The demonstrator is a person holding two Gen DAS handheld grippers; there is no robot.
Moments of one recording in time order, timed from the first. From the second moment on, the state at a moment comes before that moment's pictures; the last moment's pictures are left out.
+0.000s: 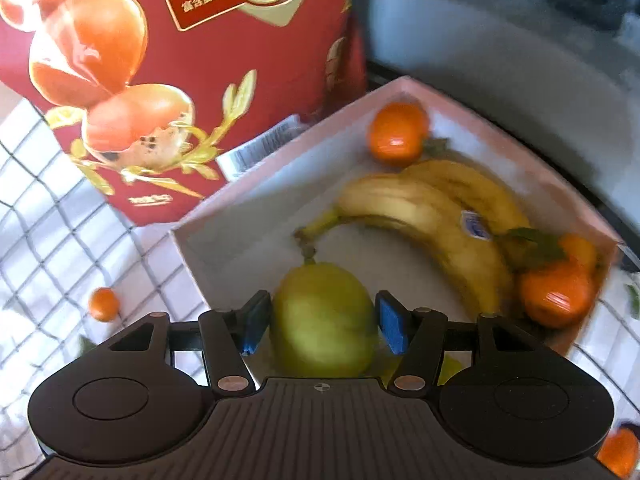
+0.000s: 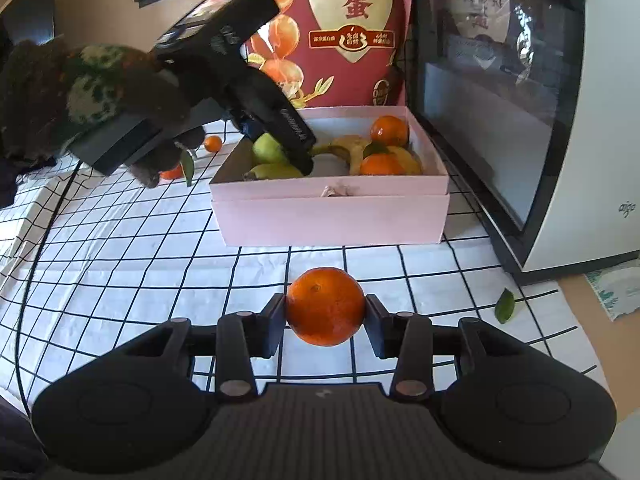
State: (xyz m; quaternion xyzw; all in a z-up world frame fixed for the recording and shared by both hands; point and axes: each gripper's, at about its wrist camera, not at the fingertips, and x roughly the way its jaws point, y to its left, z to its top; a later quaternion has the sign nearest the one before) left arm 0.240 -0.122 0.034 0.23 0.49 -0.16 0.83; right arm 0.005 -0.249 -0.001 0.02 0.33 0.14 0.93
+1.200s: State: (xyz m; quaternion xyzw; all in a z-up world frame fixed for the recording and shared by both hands) left arm 0.069 0.087 0.089 -0.12 0.38 -0.13 0.91; right arm 0.195 -0.211 0.101 0.02 0.32 0.24 0.91
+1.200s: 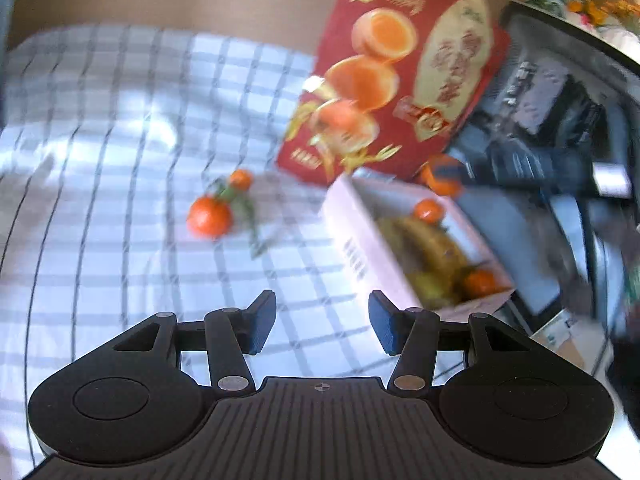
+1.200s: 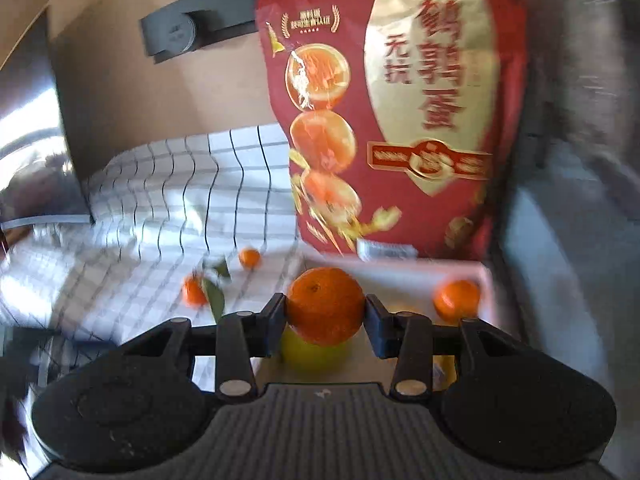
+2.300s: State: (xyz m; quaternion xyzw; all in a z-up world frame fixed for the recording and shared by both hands) left arm 0.039 0.190 0.047 -0.15 0.41 -0.05 0.90; right arm 0.360 0.004 0.017 -0.03 0.48 0.21 0.85
